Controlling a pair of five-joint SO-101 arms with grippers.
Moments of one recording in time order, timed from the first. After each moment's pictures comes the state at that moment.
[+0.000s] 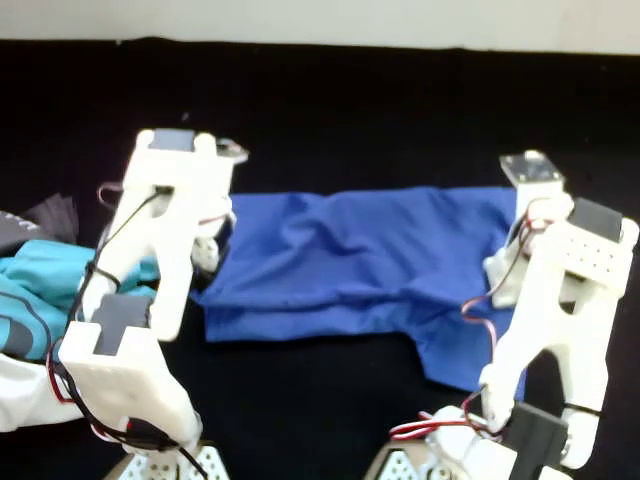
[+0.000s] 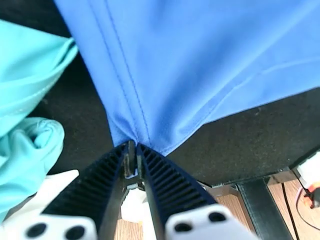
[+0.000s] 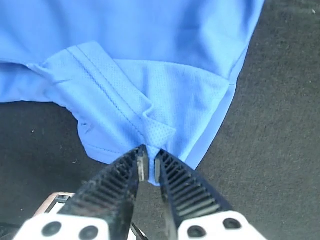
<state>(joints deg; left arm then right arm) -2.5 14.4 2.3 97.3 -11.3 18.2 -15.6 20.3 87.5 32.2</state>
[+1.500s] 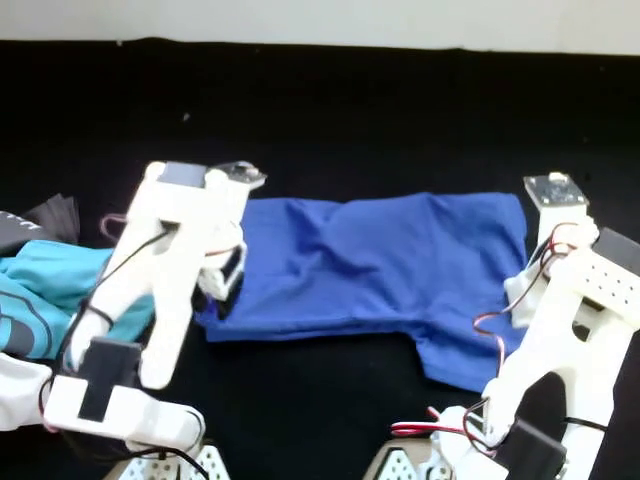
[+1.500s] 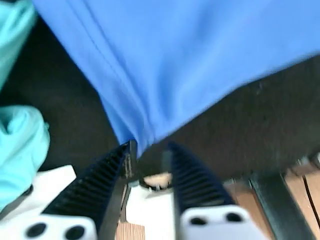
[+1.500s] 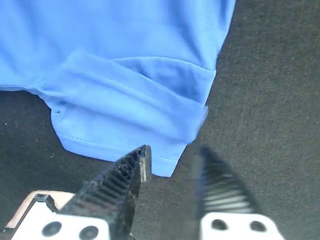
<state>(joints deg) 0.4 -1.4 18.2 91.3 -13.1 26.2 -20.8 26.5 85.1 38.4</state>
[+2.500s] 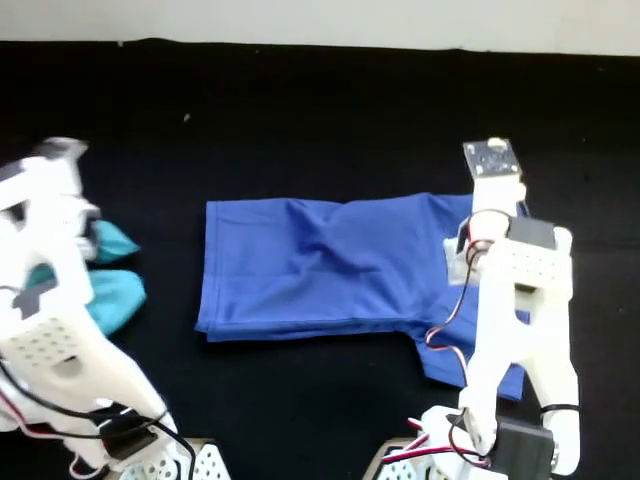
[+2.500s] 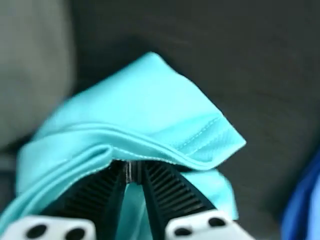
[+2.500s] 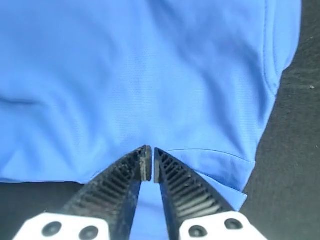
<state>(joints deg) -41.4 33.0 -13.4 77.3 -24.4 6.8 -20.8 34.7 64.1 19.5</state>
